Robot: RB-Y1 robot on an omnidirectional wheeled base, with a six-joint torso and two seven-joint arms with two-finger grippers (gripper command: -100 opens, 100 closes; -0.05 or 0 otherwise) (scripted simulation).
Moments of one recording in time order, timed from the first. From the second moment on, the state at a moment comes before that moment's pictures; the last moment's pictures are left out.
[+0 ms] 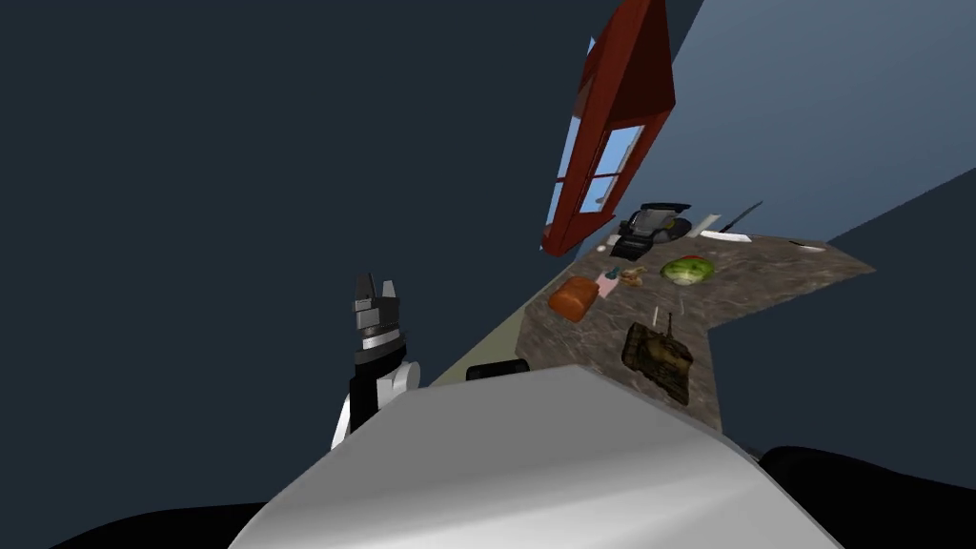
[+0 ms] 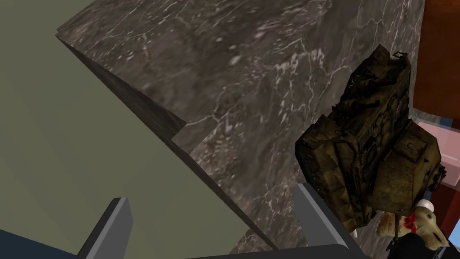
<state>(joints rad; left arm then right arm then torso) 0.54 0.02 0.03 -2.38 0.01 -0.41 -0.17 1.60 -1.18 0.00 -1.51 -0.39 -0.71 -0.55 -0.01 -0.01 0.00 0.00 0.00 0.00</state>
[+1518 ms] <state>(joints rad) 0.54 0.02 0.03 -2.38 0.01 -0.41 -0.17 1.97 -1.64 0.02 -1.30 -0.50 -0.81 -0.71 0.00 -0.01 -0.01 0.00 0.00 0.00</state>
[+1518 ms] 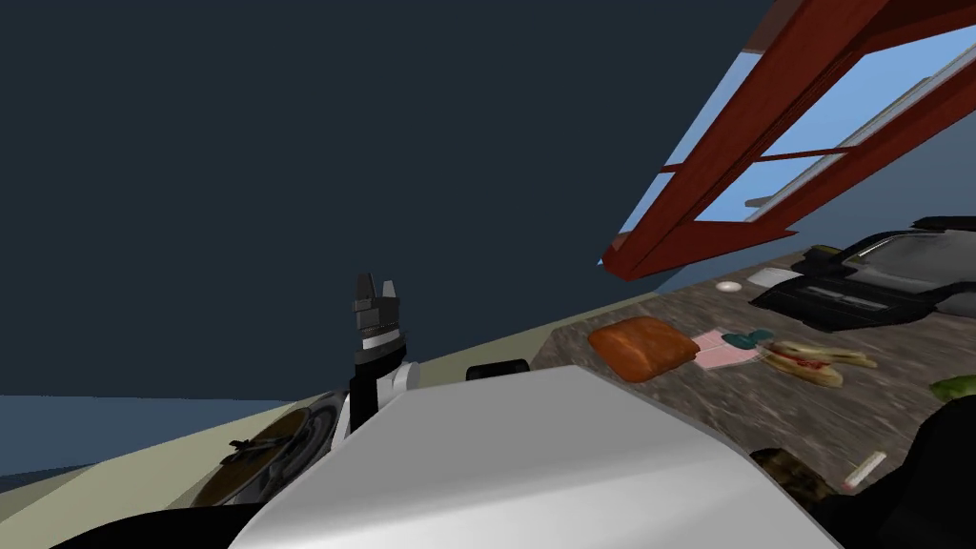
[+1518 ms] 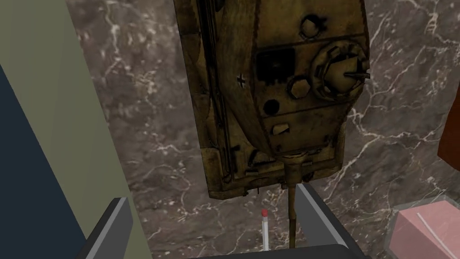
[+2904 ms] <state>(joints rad) 0.54 0.02 0.03 -2.38 0.01 -0.41 -0.17 1.96 -1.73 0.03 -1.34 -0.50 -0.78 -0.74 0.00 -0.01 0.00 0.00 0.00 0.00</state>
